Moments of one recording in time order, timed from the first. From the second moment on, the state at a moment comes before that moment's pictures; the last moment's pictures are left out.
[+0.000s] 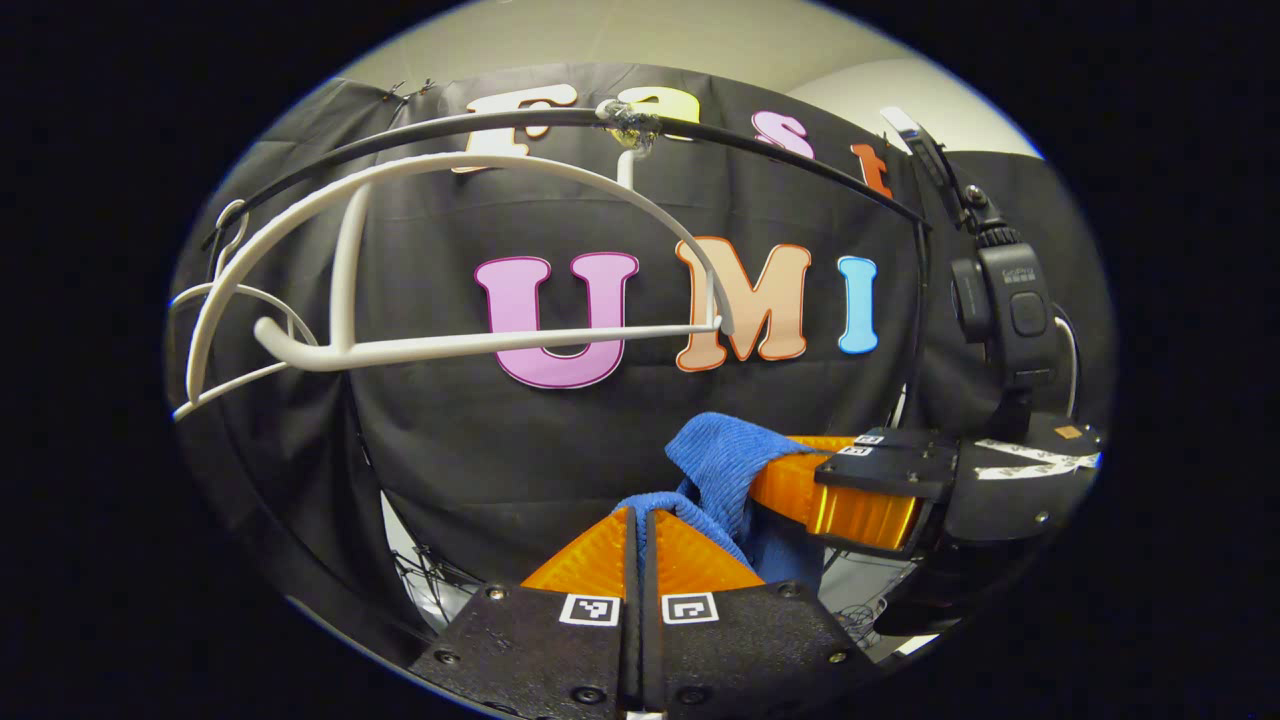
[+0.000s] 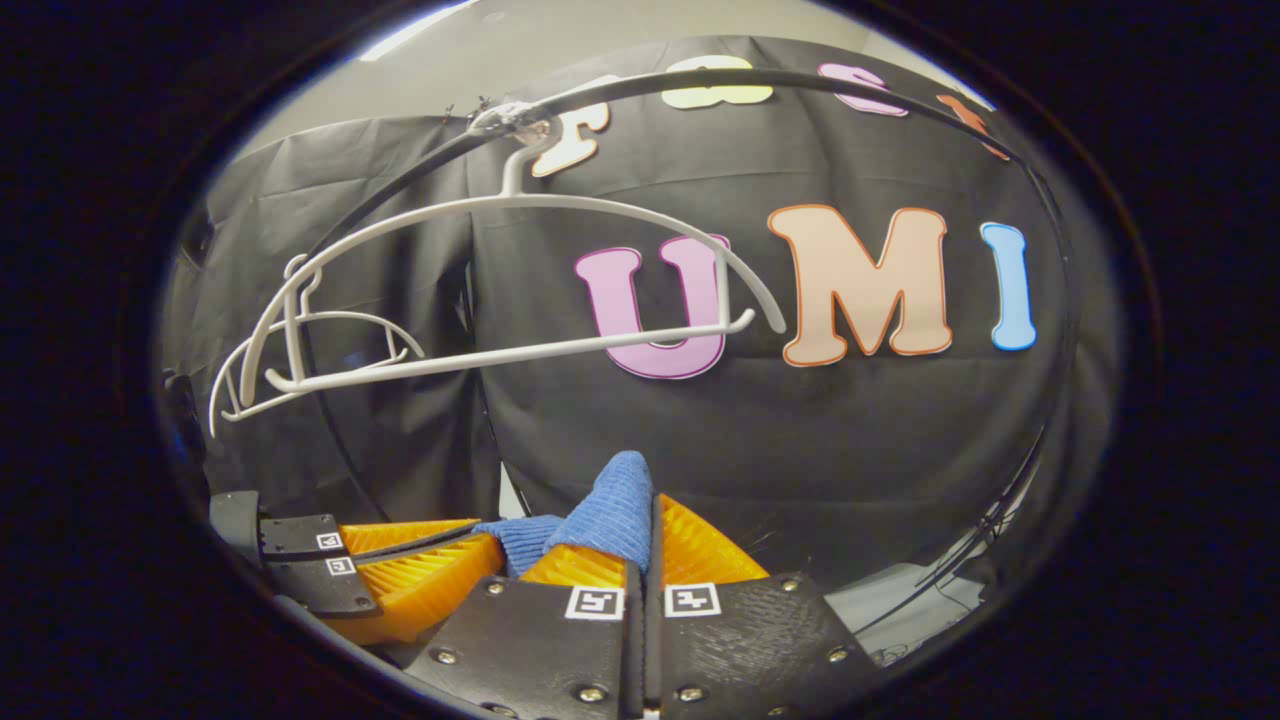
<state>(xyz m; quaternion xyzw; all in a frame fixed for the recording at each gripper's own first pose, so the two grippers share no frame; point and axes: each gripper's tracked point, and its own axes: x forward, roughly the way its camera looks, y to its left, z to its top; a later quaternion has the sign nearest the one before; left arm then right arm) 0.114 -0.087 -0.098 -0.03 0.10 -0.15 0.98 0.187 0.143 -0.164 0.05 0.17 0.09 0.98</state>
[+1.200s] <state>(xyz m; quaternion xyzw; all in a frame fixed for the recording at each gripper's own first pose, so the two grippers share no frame) 0.144 -0.062 -0.289 -0.02 0.28 -0.14 0.95 0.179 0.125 -0.374 0.09 0.39 0.02 0.91</state>
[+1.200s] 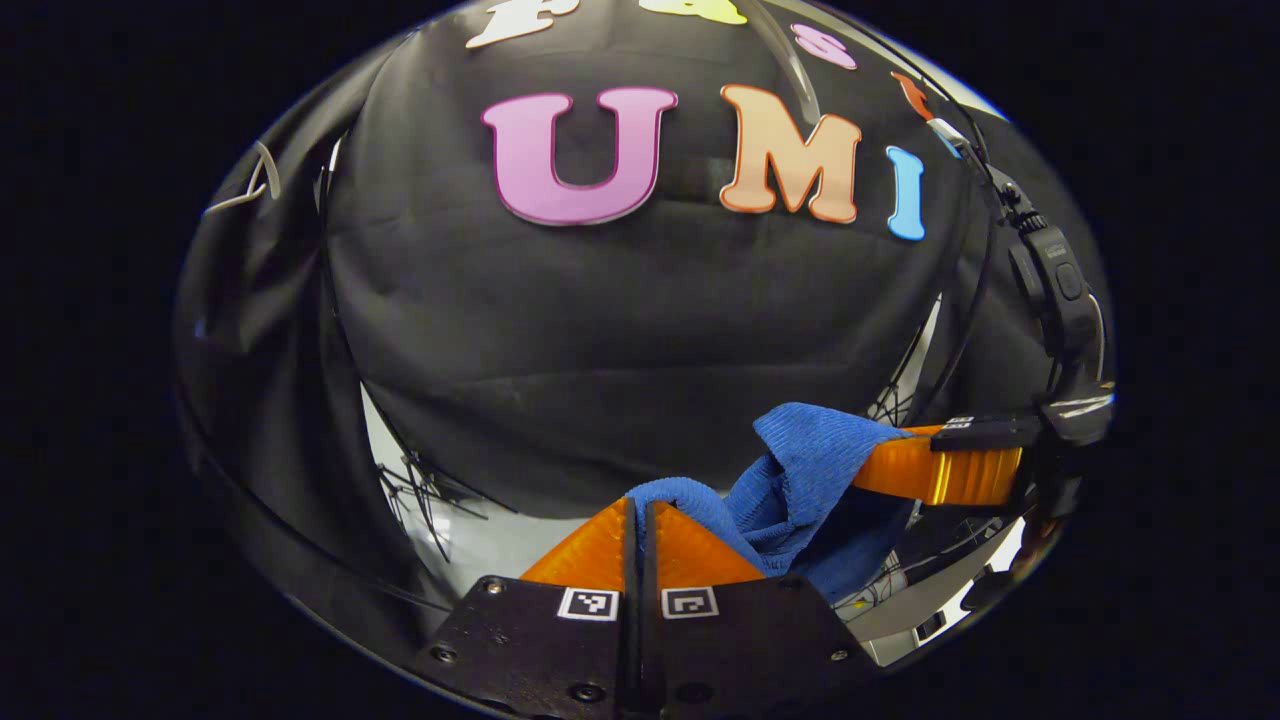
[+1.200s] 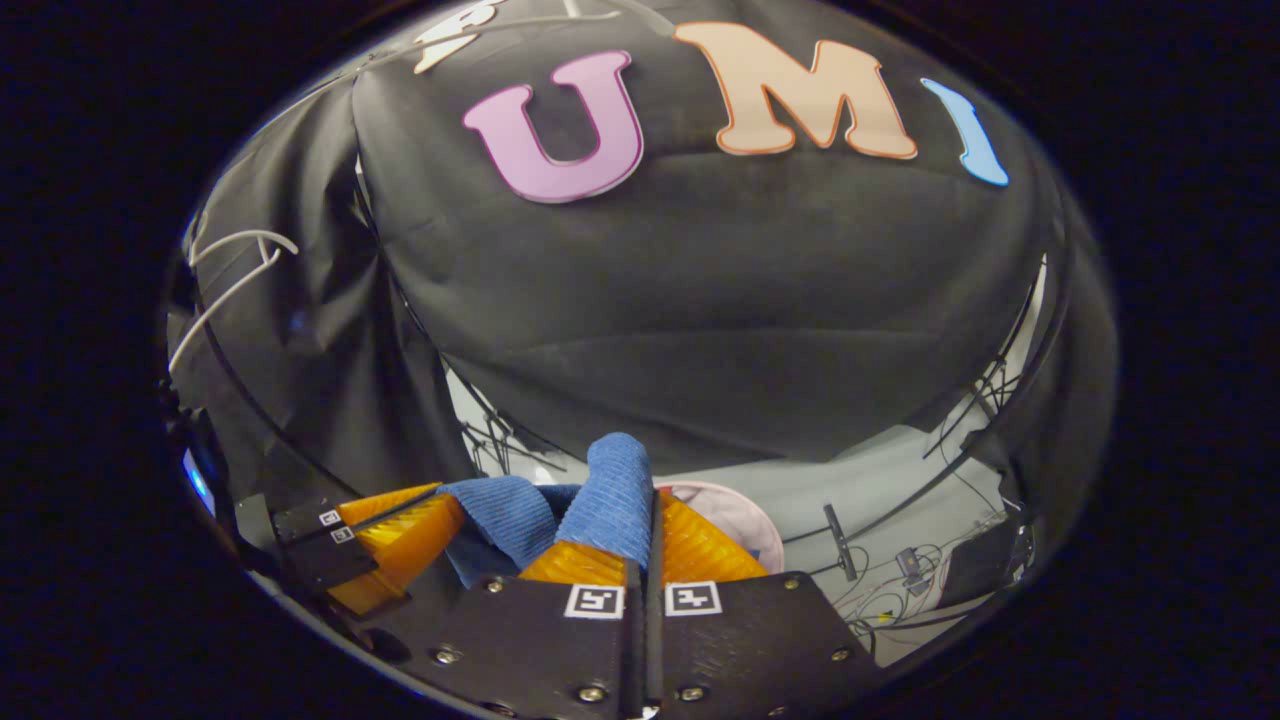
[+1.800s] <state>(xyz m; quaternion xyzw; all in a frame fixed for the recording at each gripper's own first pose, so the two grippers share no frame) 0.115 -0.061 -0.359 -0.04 0.44 -0.13 0.89 0.154 0.125 -0.435 0.12 0.48 0.00 0.87</state>
